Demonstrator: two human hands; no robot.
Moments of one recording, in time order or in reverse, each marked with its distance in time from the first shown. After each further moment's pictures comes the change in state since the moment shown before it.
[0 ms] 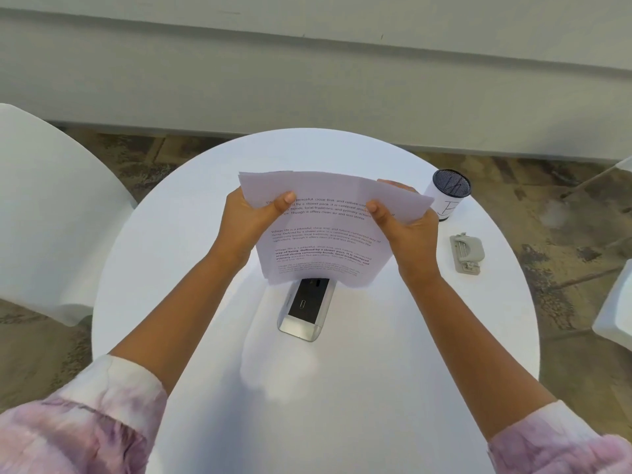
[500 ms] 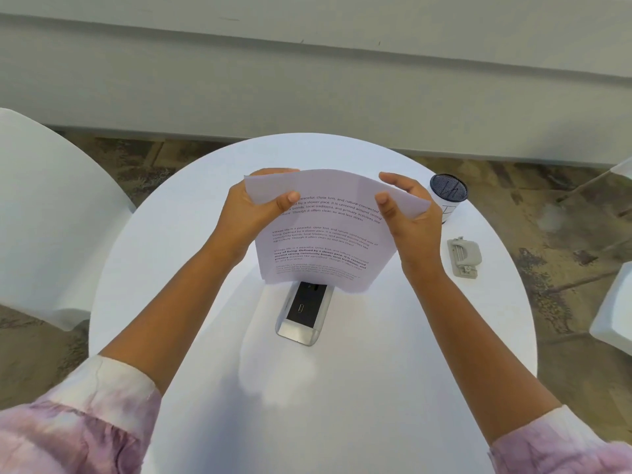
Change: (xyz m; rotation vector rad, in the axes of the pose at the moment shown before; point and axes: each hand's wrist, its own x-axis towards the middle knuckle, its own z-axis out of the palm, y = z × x) left_hand 0.003 0.018 0.000 0.019 -0.090 0.041; right_hand 0.006 -0.015 0.001 -0.119 0.015 -0.035
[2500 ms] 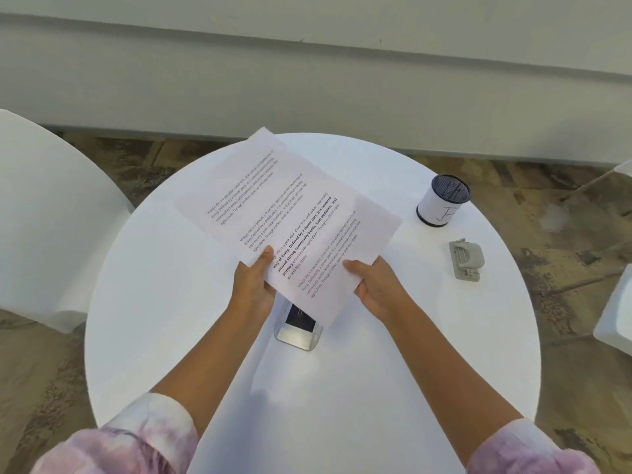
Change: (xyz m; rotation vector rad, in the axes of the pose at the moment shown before) left_hand -0.029 -0.105 0.023 -0.758 0.398 -0.445; right_hand -0.023 0.102 0.014 0.523 -0.113 0.752
